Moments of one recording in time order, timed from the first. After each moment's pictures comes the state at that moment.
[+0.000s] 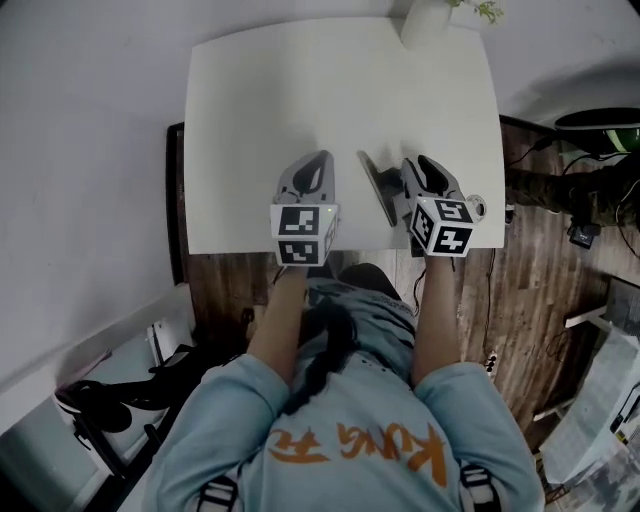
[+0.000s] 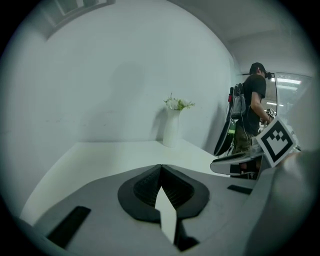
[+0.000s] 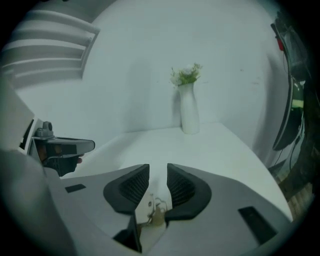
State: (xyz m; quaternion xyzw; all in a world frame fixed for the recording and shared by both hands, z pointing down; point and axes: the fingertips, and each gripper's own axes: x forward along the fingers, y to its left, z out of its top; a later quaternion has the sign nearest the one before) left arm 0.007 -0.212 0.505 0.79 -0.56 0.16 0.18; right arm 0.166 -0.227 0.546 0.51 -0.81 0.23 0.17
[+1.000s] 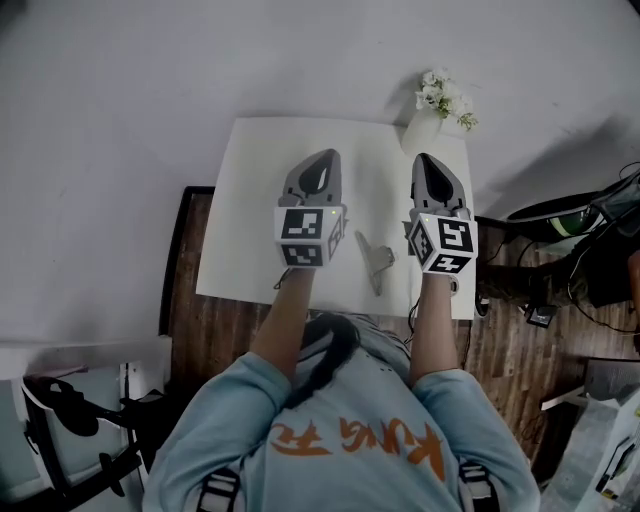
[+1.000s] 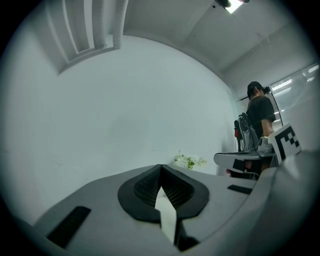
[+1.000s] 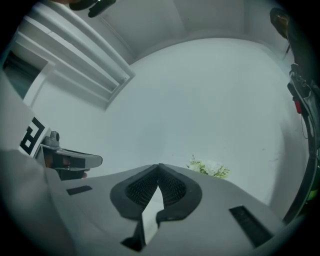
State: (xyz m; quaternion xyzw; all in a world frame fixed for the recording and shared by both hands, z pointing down) left arm -0.013 -0.267 0.317 0.78 -0.62 -0.01 0.03; right arm 0.136 -0.291 0.304 0.51 -0.86 -0.04 -0.01
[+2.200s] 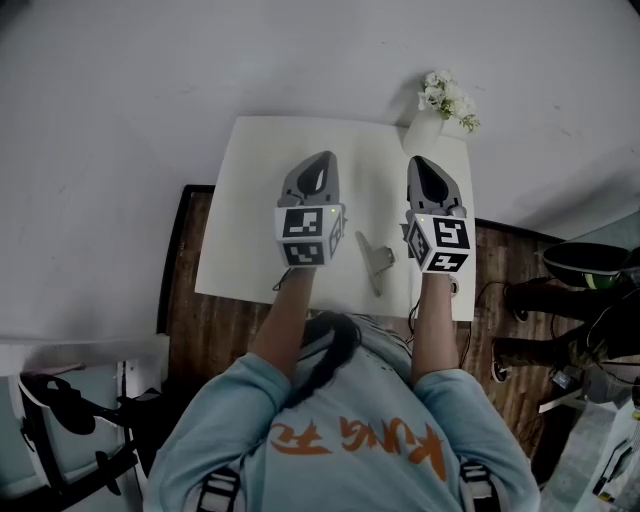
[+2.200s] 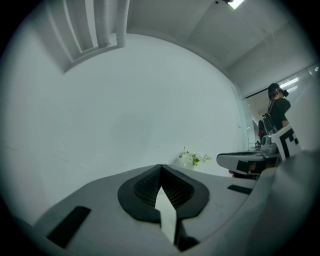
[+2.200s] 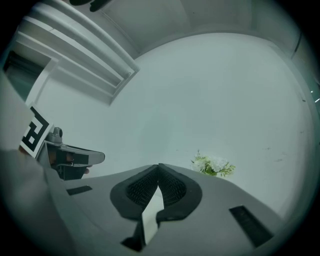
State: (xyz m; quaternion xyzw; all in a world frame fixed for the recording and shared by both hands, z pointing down) left arm -0.025 -0.268 0.331 0.77 -0.64 -0.01 0.05; right arm 0.122 -0.292 0.318 0.49 -0.87 -0.04 0.03
